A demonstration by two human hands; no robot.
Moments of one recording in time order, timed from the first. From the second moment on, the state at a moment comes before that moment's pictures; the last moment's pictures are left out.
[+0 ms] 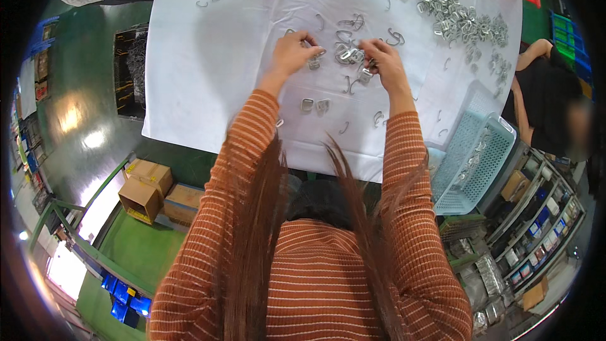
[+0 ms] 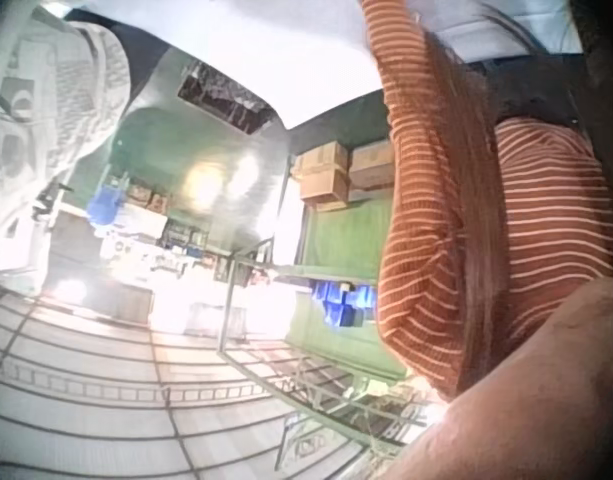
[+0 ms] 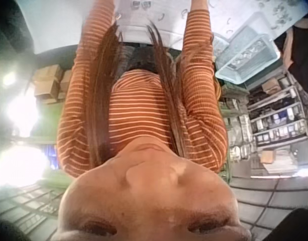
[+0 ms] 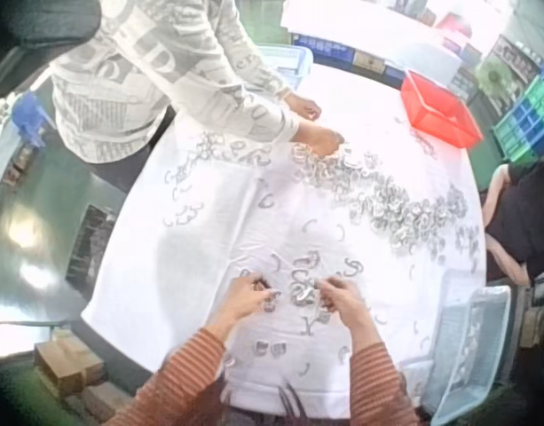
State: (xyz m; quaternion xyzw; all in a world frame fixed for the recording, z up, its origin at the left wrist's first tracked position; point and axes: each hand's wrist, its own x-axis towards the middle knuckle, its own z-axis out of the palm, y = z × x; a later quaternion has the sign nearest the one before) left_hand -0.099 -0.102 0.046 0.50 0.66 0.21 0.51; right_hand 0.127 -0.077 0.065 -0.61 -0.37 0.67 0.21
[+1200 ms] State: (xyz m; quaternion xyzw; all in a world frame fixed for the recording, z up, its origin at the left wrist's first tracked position) left_hand -0.168 -0.098 0.035 0.46 0.74 0.20 0.44; right_hand 0.077 -0.090 0.068 -0.55 -0.38 0.72 0.20
